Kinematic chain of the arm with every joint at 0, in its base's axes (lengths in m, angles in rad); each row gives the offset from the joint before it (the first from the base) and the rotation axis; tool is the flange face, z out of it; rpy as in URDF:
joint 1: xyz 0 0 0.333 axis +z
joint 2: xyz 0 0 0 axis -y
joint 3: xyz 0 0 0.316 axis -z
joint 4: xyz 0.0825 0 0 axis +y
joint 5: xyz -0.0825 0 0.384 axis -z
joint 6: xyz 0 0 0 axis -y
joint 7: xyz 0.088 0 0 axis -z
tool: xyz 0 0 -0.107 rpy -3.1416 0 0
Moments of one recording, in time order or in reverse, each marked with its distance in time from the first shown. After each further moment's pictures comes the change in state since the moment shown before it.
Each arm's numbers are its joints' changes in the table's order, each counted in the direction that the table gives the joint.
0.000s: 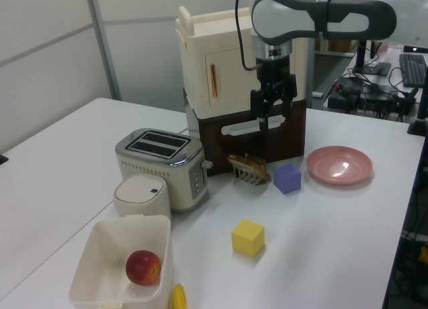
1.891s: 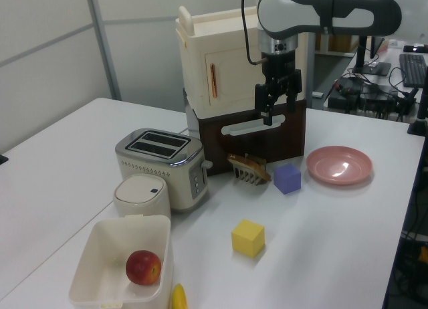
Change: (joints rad) arm 0.000 0.012 0.022 -0.001 0.000 0.000 0.000
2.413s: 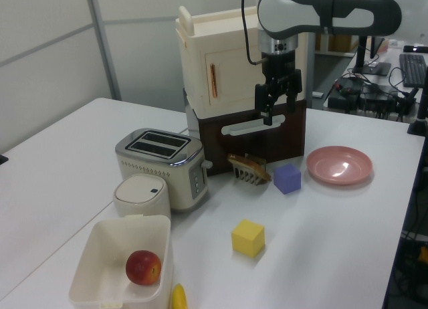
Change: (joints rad) arm 0.000 0.000 0.000 0.000 0.000 0.000 0.000
